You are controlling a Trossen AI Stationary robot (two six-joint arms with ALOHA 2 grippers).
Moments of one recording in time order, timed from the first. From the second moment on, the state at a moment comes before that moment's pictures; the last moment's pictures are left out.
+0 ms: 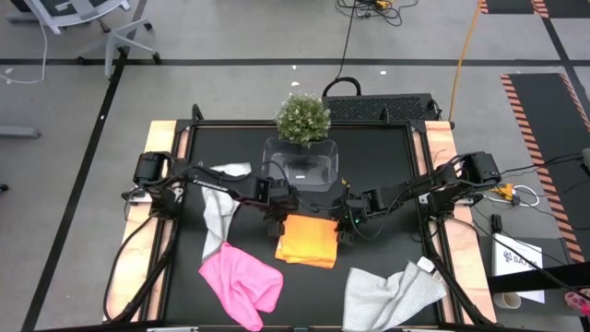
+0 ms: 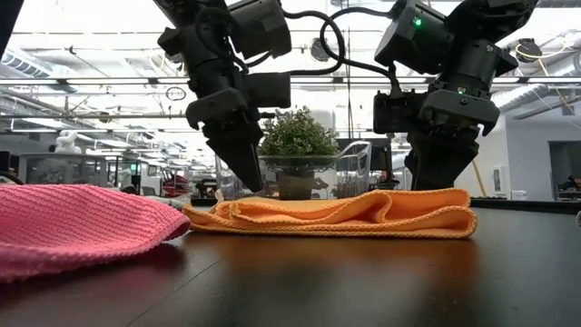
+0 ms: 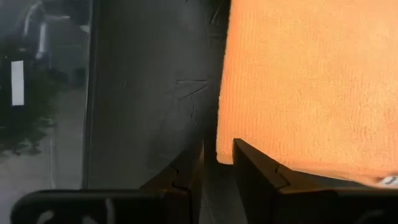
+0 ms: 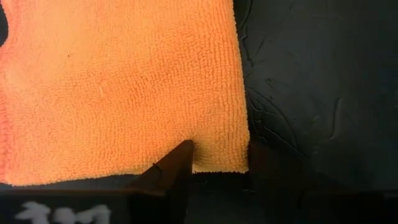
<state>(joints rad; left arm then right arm) -0.03 1.83 1.17 -0.49 -0.03 0.00 0.12 1.59 0.73 -0.24 -0.06 0.46</state>
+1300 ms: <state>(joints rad) -0.04 1.93 1.17 -0.43 0.10 -0.12 0.12 1.59 0.73 -0.25 -0.08 0.47</state>
